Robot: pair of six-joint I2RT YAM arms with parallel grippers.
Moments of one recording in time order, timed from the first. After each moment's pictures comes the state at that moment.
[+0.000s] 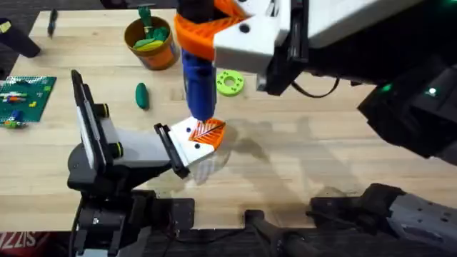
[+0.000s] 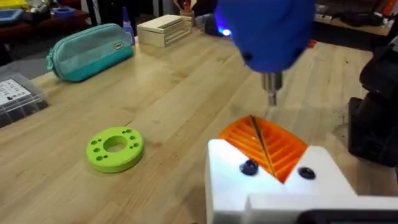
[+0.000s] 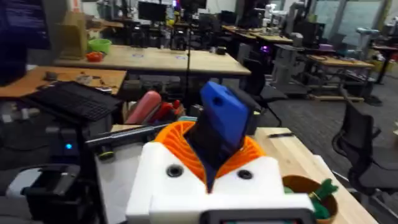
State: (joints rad) left arm -0.03 0.01 0.01 -0.10 1.03 0.04; right arm 0.73 1.13 0.83 0.52 -0.68 0.02
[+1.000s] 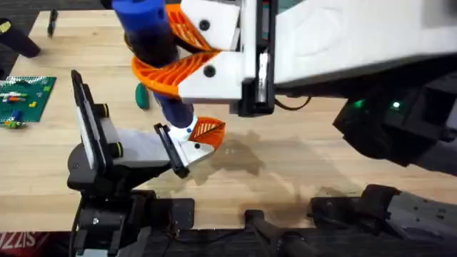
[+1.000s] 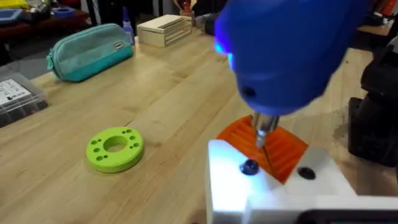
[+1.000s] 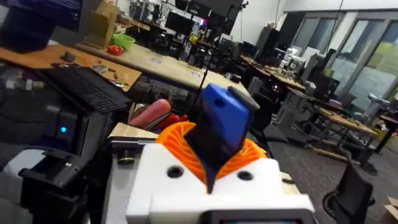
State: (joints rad) left arm -0.03 0.01 0.01 -0.10 1.03 0.04; right arm 0.86 1.19 0.83 0.62 -0.69 -0.21
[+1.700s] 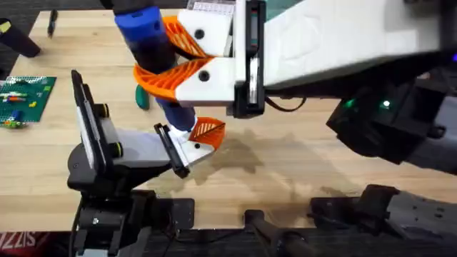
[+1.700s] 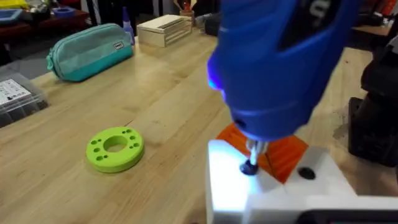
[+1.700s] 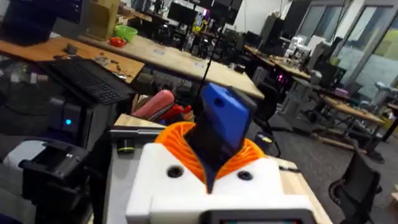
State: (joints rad) left arm -0.03 0.01 0.01 -0.10 1.03 0.04; right arm 0.87 1.21 0.83 0.60 -0.69 -0.22
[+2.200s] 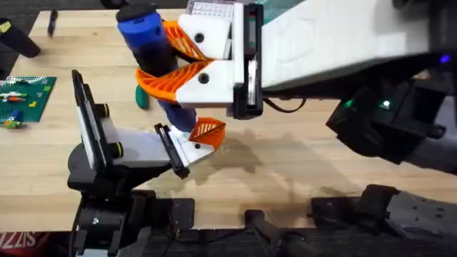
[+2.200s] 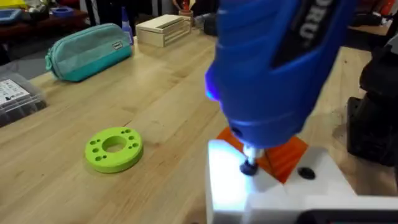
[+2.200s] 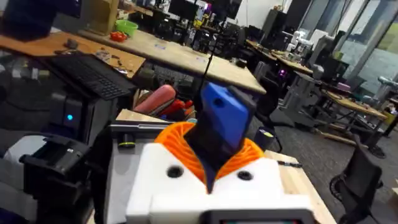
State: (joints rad) left arm -0.03 0.01 0.01 -0.10 1.03 0.04; right arm 0.87 1.21 0.83 0.57 -0.69 -0.23
